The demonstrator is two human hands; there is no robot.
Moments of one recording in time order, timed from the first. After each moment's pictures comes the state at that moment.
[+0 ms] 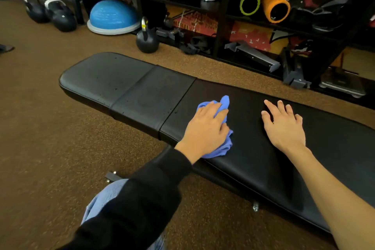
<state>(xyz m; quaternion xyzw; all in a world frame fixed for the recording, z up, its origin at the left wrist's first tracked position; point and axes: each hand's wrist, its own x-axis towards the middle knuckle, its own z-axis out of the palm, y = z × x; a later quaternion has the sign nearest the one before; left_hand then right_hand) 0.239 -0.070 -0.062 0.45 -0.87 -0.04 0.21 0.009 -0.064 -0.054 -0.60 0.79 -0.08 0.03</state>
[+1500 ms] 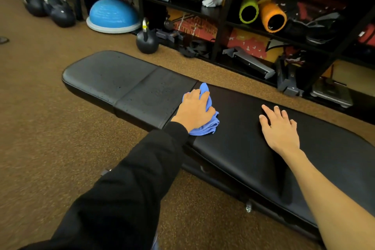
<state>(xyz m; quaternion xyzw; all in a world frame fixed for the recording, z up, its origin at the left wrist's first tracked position) 0.263 -0.130 -0.056 0.52 -0.83 -0.02 0.21 0.007 -0.063 -0.055 -0.61 0.79 -0.08 0.03</state>
